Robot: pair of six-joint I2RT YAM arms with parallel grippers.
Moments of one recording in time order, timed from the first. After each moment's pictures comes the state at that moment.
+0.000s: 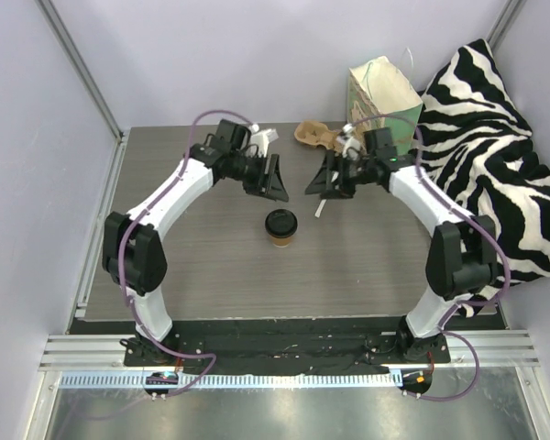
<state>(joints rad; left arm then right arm) -0.46 1.83 1.61 -0.66 0.69 -0.30 0.24 1.71 1.35 -0.49 -0.77 0.38</state>
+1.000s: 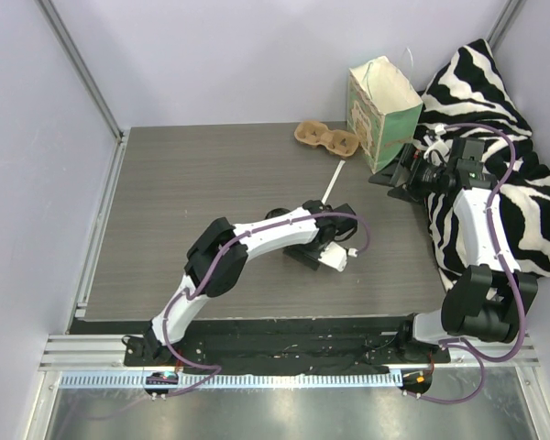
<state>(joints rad) -1.05 2.25 1.90 -1.12 -0.28 1.01 -0.22 1.40 1.23 -0.64 -0.78 0.32</state>
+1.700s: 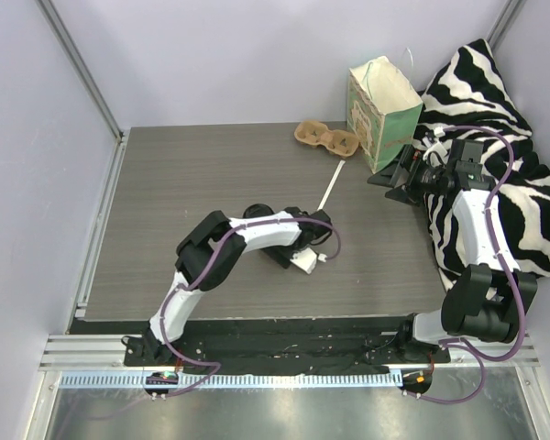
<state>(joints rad) -0.97 2.22 1.61 -0.92 -0.50 1.19 -0.23 1.40 1.20 -0.62 -0.82 0.35</state>
